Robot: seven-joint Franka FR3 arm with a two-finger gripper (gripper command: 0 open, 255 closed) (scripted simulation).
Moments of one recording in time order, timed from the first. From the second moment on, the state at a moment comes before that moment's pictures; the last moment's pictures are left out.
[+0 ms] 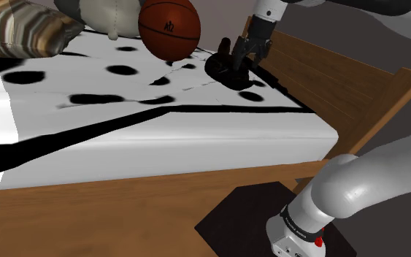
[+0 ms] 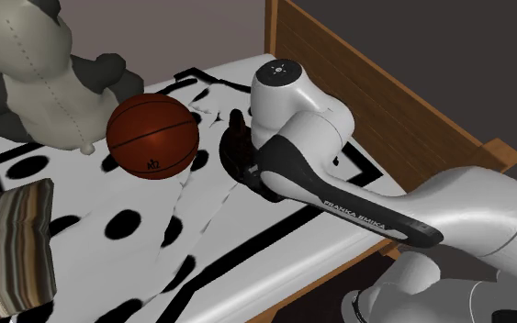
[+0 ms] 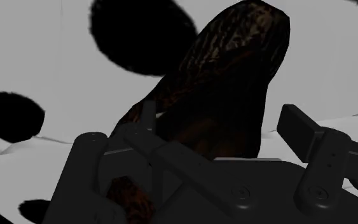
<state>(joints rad) -0.09 -0.42 0.05 -1.98 -0.06 1.62 0.18</state>
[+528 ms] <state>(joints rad) -0.12 -0.18 0.05 -1.68 -0.12 1.64 0.21</state>
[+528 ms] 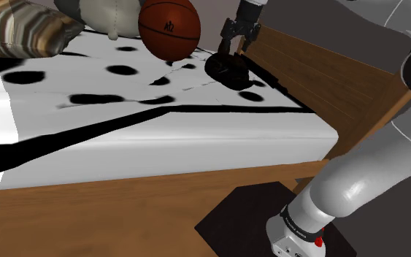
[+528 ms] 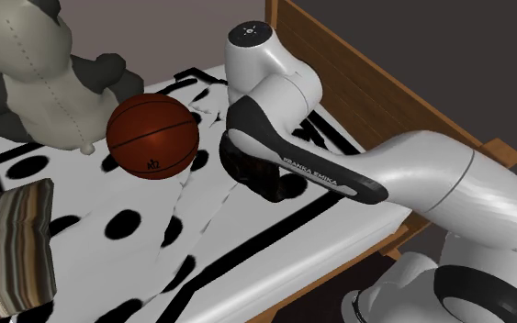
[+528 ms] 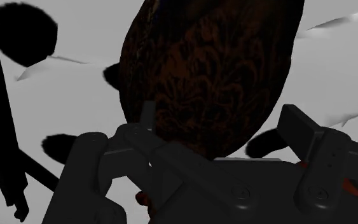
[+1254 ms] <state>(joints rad) -0.15 0.05 0.03 -1.42 -0.16 1.67 0.22</state>
